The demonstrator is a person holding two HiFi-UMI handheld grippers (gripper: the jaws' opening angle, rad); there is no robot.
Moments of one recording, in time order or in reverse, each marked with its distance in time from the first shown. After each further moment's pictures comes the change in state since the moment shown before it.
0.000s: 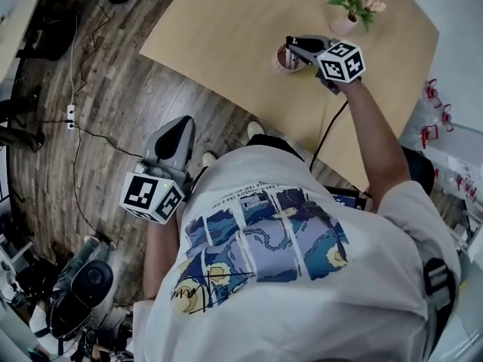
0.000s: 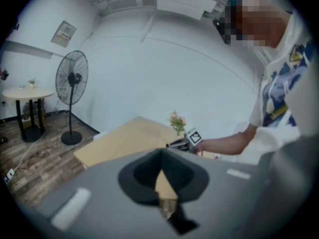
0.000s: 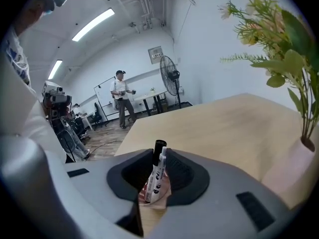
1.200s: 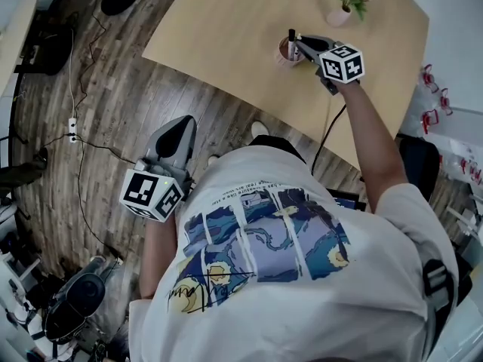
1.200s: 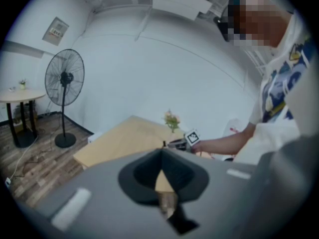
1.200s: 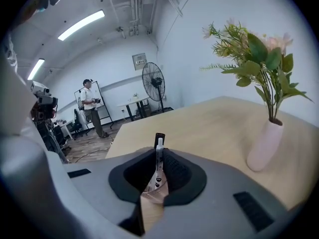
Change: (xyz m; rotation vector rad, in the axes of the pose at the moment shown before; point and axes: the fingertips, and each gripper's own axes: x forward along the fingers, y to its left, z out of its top) left arm -0.023 0.009 -0.003 0.046 0.019 -0.088; right arm -0.019 -0.005 -0.016 0.091 -0.080 -0.219
